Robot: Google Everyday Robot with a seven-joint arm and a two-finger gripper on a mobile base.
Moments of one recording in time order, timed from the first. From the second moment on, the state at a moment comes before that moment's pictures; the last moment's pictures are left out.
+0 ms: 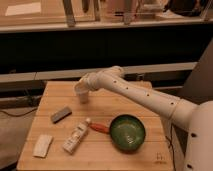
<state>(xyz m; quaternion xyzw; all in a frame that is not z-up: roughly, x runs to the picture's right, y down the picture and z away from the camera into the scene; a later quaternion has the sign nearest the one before) -0.140 -0.019 0.811 0.11 -0.34 -0.39 0.85</state>
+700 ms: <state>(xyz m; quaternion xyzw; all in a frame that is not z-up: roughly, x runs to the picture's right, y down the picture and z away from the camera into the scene) -0.131 -0.025 0.803 0.11 -0.34 -0.38 0.86</state>
